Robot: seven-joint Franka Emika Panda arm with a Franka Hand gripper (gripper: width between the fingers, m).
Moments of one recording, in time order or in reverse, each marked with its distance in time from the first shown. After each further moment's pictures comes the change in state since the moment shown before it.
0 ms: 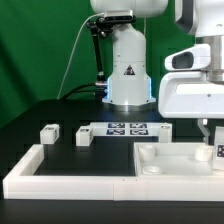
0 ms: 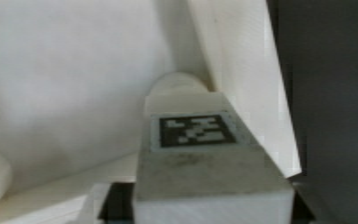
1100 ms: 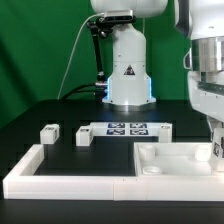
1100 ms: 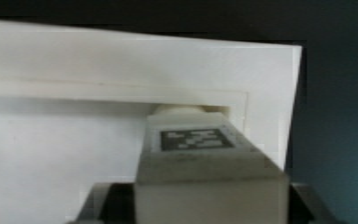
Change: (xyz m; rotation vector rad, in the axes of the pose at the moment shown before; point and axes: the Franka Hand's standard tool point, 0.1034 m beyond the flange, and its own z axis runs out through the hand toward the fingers) arm -0.006 0.001 0.002 0.050 -0.008 1.257
